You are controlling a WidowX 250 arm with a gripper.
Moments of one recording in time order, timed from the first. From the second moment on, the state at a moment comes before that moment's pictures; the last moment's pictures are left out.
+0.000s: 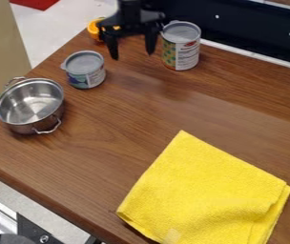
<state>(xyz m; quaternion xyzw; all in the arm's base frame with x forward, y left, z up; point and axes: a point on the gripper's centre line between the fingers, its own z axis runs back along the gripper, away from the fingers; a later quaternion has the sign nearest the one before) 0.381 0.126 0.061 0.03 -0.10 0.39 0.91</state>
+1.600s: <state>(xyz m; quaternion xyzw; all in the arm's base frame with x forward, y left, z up) 0.364 0.252 0.074 0.07 -0.14 0.62 0.77</state>
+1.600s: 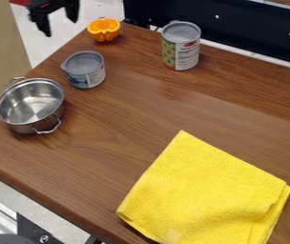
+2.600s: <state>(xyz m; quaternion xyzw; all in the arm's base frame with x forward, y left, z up) 0.336 0.229 0.030 0.06 -0.09 0.71 0.69</state>
